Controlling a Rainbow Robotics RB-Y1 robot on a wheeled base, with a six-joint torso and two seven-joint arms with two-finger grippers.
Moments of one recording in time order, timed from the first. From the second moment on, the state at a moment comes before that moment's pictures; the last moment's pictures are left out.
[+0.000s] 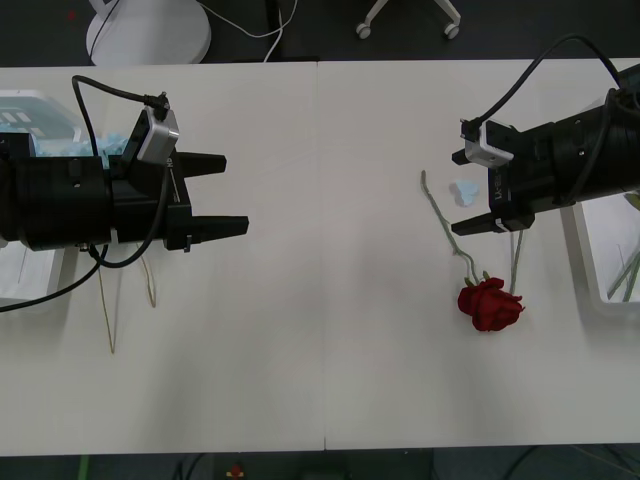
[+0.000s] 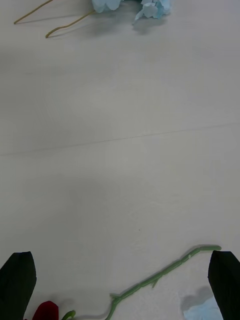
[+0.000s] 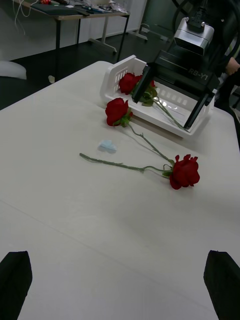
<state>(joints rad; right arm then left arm) -0.57 -1.00 0.35 -1.69 -1.61 1.14 2.70 -0.28 0.90 -0.24 -1.85 1.90 0.85 -2.61</state>
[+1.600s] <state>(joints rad) -0.73 -0.76 0.37 -1.13 -0.87 1.36 1.33 -0.13 0.79 0.17 -1.94 0.99 1.36 -1.40</state>
